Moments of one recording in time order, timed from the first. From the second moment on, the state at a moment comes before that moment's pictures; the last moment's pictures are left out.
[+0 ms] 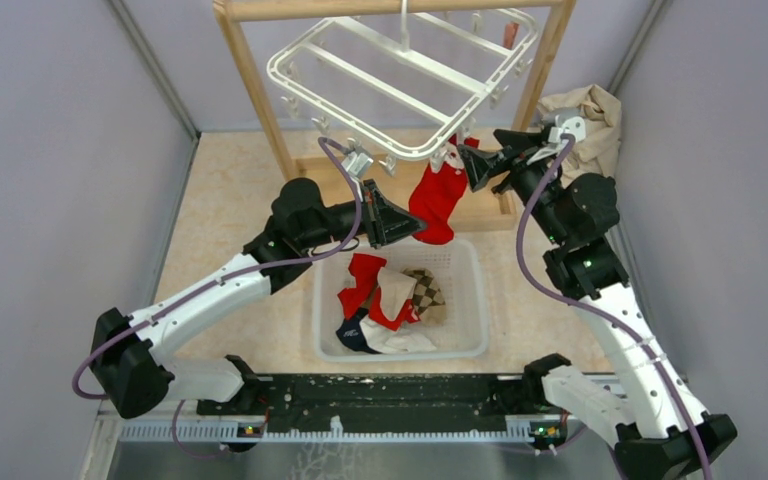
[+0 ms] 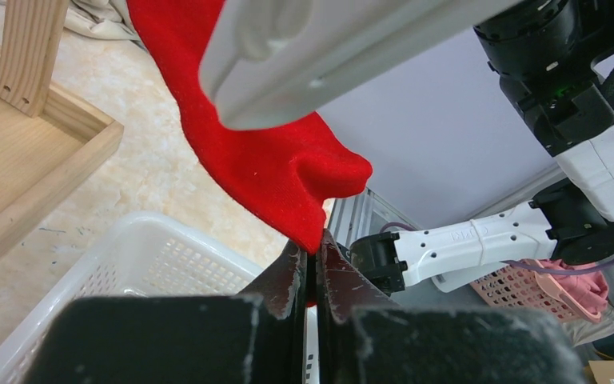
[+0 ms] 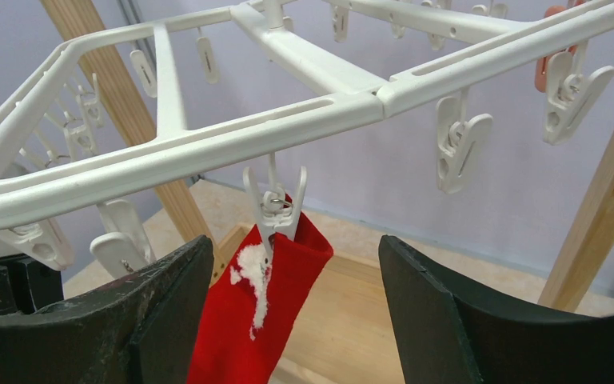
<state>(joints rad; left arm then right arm) -0.80 1.27 1.02 0.31 0.49 -0.62 0.36 0.89 1.05 0.10 -0.16 0.17</state>
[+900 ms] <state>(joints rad) -0.80 1.27 1.02 0.31 0.49 -0.61 0.36 1.02 1.08 0.25 -0.21 0.19</state>
